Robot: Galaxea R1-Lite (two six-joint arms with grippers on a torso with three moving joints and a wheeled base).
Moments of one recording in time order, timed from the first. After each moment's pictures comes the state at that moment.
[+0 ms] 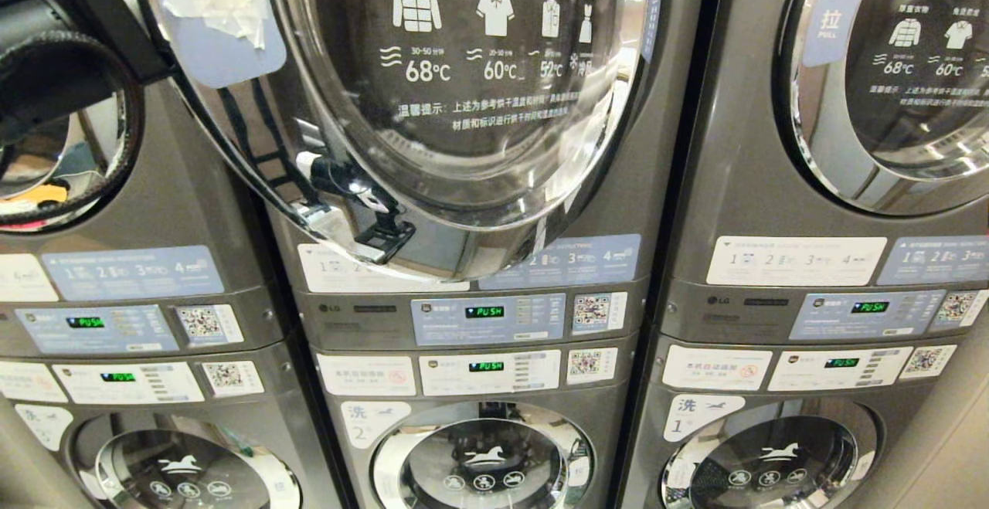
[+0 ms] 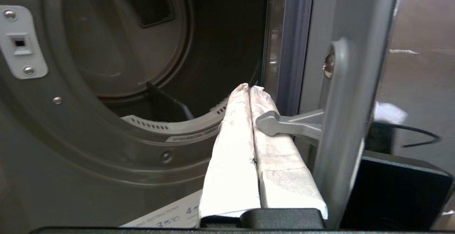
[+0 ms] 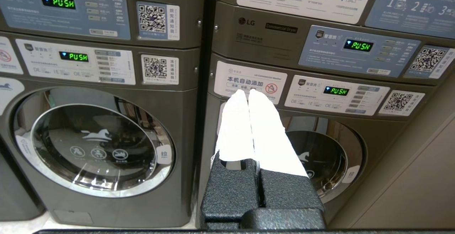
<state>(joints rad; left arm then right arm) -0.21 1.38 -1.16 -0.51 -0.40 -0.10 -0.01 0.00 0.00 0.01 0.03 -0.12</state>
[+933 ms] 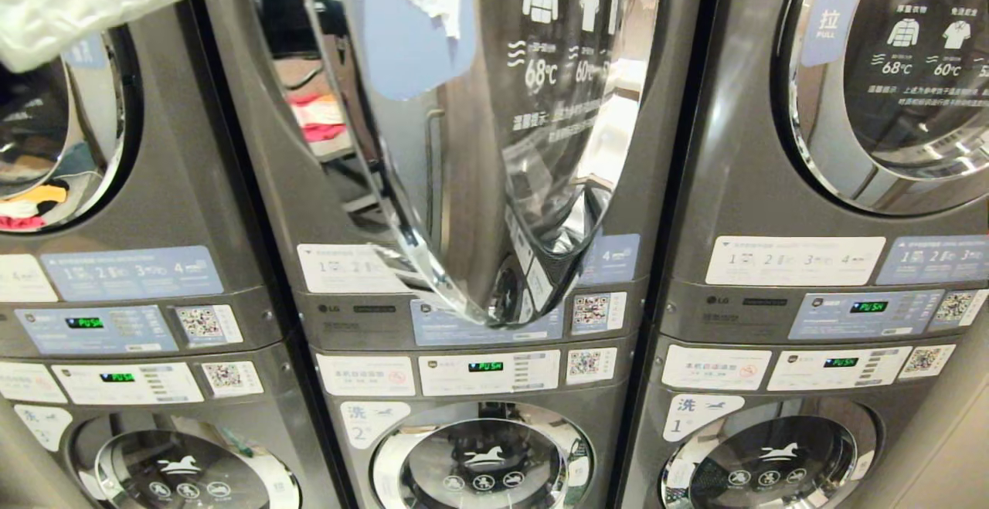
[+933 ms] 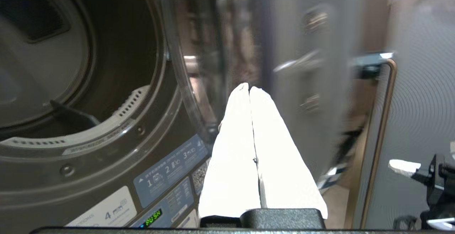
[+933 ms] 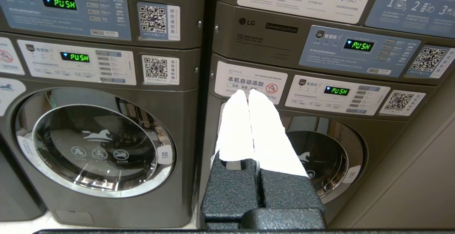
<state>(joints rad) -0.52 1.14 -1.07 -0.33 -0.40 0.00 -0.01 0.00 0.00 0.01 0.03 -0.12</state>
